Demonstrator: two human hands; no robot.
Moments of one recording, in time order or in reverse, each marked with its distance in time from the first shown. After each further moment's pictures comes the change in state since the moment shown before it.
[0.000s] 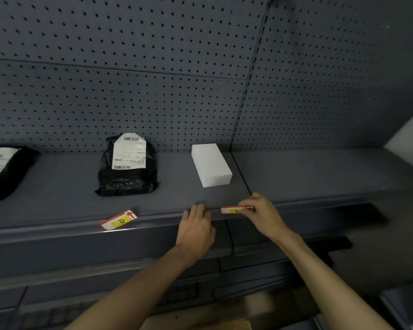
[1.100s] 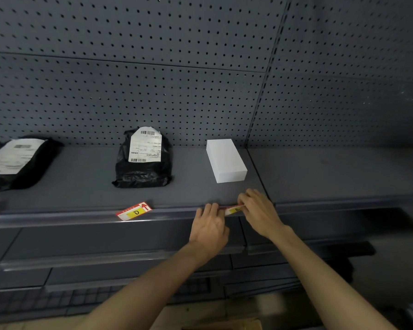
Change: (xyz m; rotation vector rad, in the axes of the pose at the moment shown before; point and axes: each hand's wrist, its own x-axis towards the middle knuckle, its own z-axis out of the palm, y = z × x) left_hand -0.006 0.007 -0.005 0.025 -0.061 -0.006; right_hand 0.018 -0.023 0.032 -0.418 -0.027 -0.226
